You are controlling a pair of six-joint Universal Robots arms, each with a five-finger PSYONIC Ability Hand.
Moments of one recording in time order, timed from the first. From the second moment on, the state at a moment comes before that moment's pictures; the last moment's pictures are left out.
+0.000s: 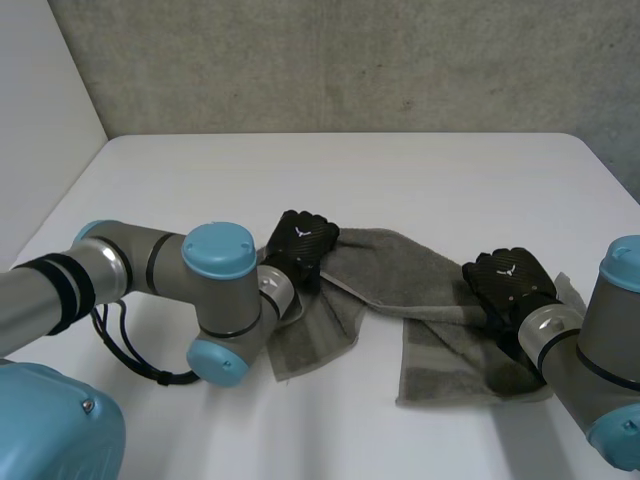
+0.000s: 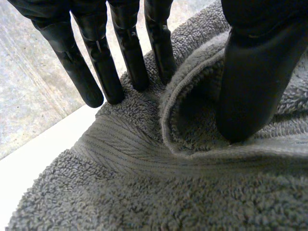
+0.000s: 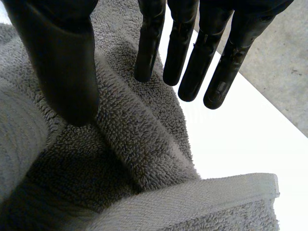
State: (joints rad) left arm 4.08 -2.53 -1.07 3.43 -1.51 3.40; right arm 1.86 -1.18 1.82 -0.26 1.48 2.64; left_hand 0.89 0.89 0.89 0.89 0.71; right_hand 0.69 0.69 0.70 0.70 0.53
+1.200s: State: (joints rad) left arm 4.26 -2.02 -1.44 3.37 -1.36 3.72; right arm 1.80 -1.35 1.60 -0.14 1.22 2.60; left_hand 1.35 1.36 1.38 1.36 1.19; right_hand 1.32 1.30 1.34 1.34 1.15
